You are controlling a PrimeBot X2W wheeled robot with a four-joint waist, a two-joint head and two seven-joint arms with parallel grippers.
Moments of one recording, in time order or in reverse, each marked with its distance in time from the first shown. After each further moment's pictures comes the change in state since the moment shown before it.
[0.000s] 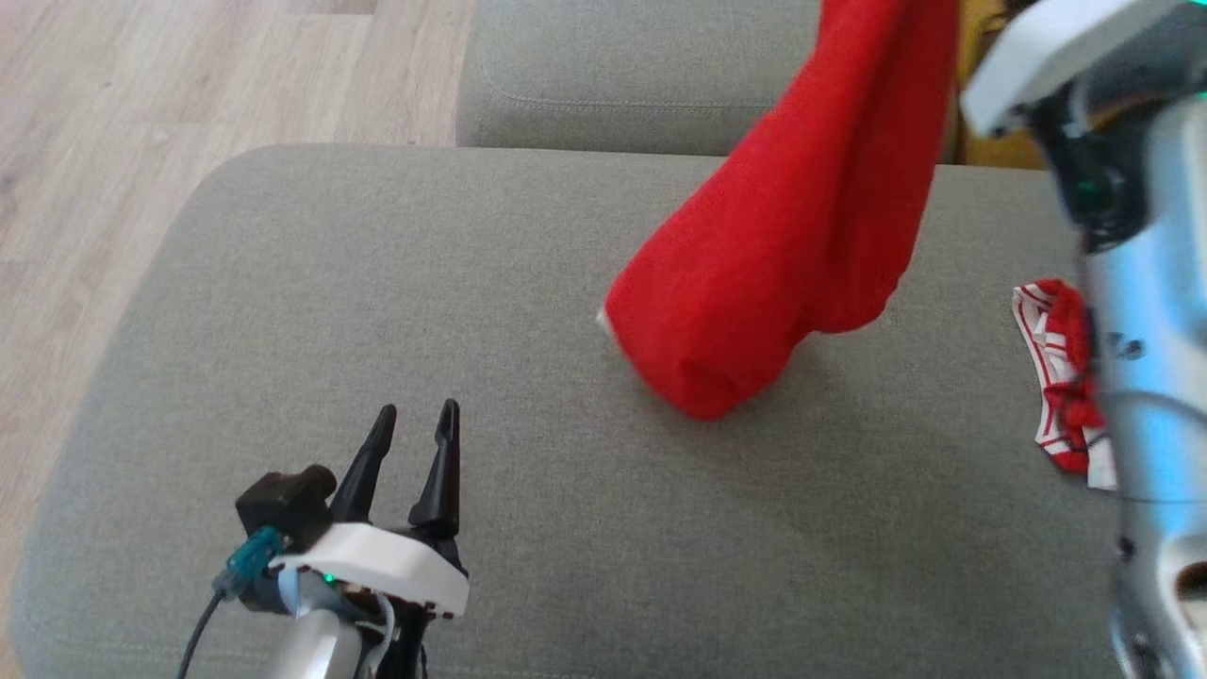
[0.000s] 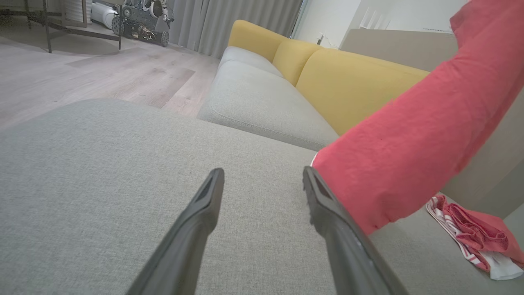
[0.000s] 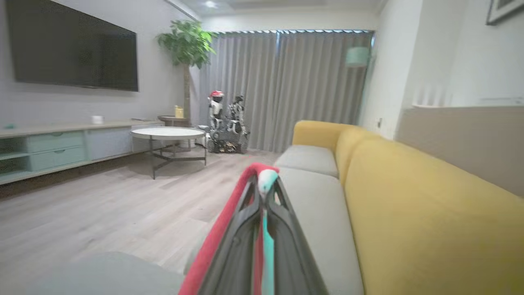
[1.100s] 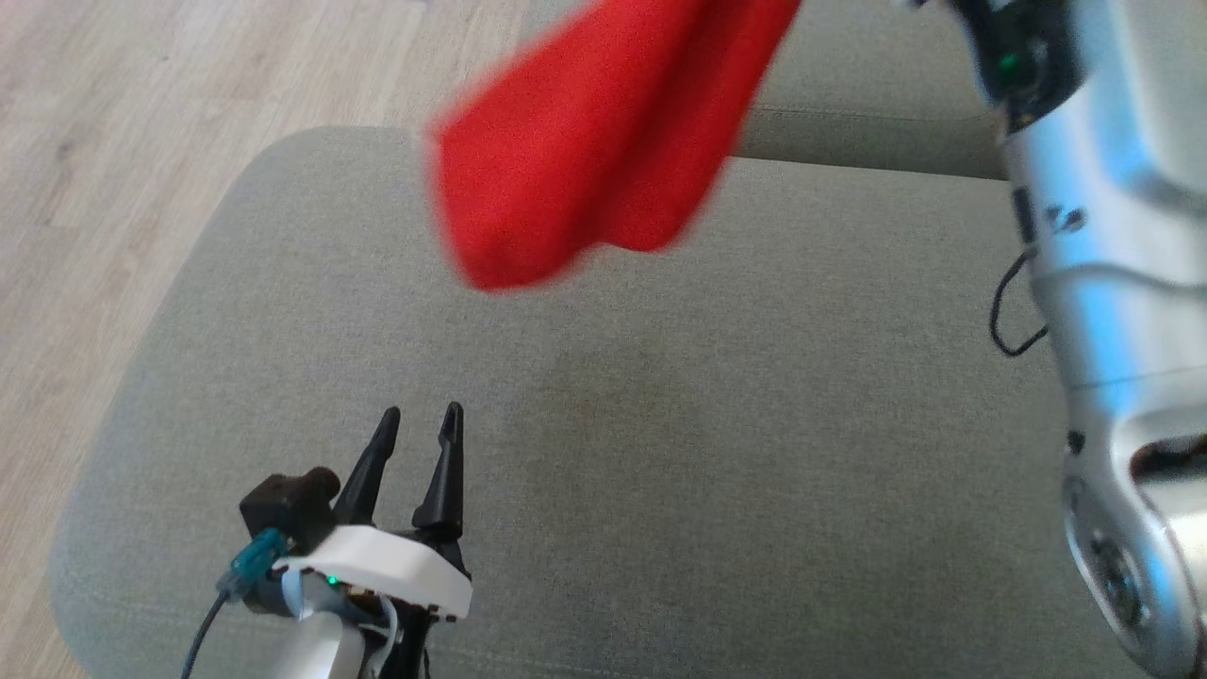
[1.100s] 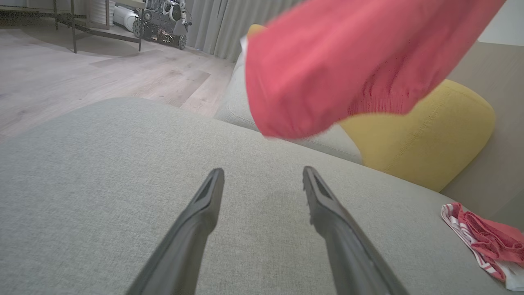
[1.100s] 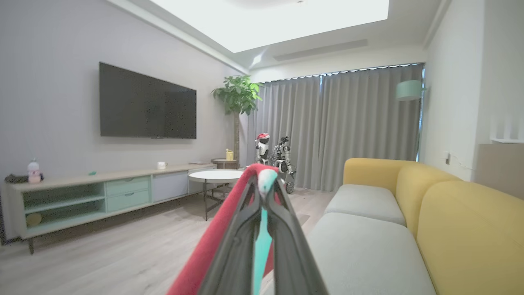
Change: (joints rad) left arm 0.005 0.000 -0.004 -0.001 0.000 0.000 0.000; right arm -0.269 0.090 0.041 0.321 0.070 0.000 -0.187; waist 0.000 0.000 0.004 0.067
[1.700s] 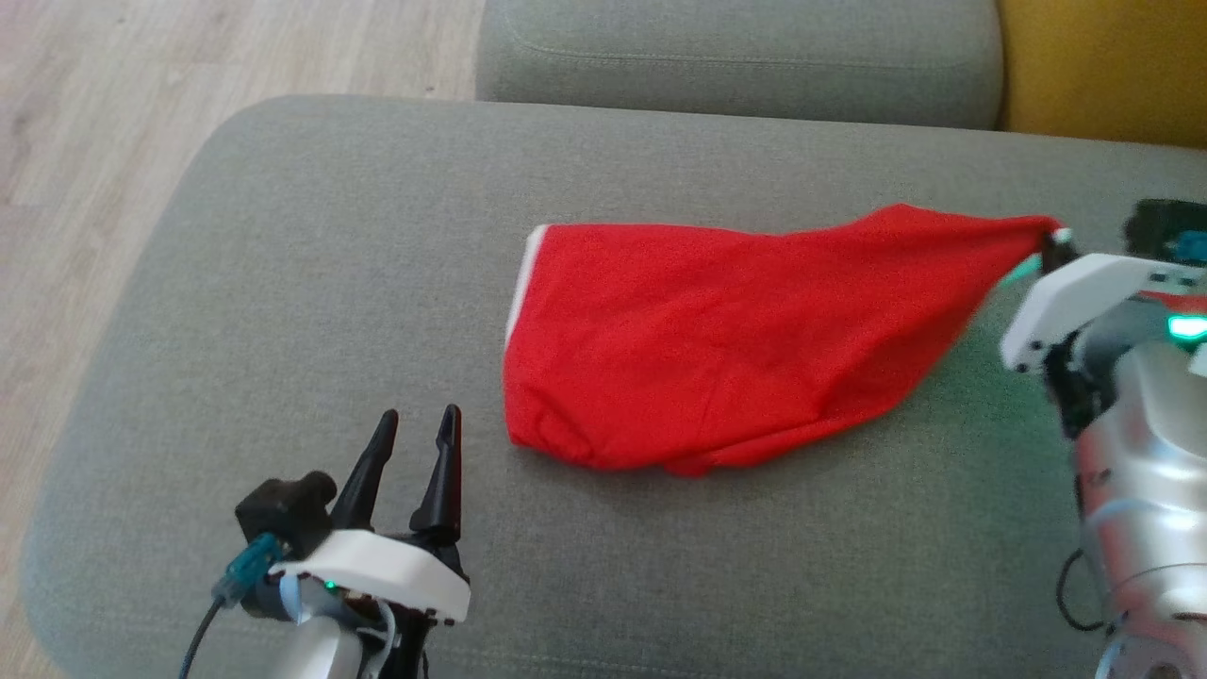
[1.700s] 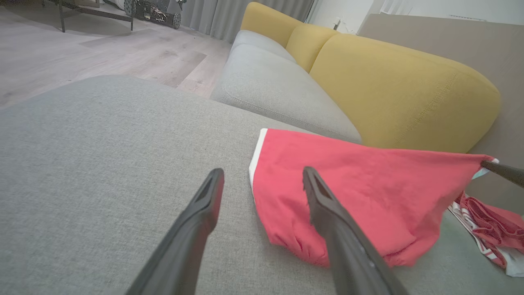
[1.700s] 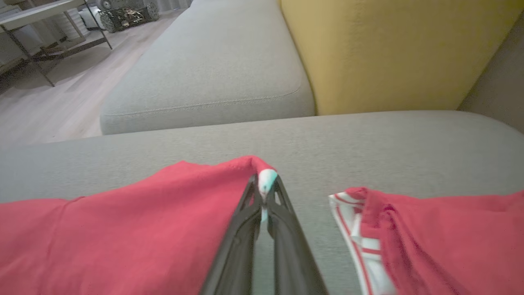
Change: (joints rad) left arm 0.013 0.000 0.001 -0.015 -0.010 0.001 0.000; right arm 0.382 -0.053 -0.499 0.392 -0.367 0.000 -0.031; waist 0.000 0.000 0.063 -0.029
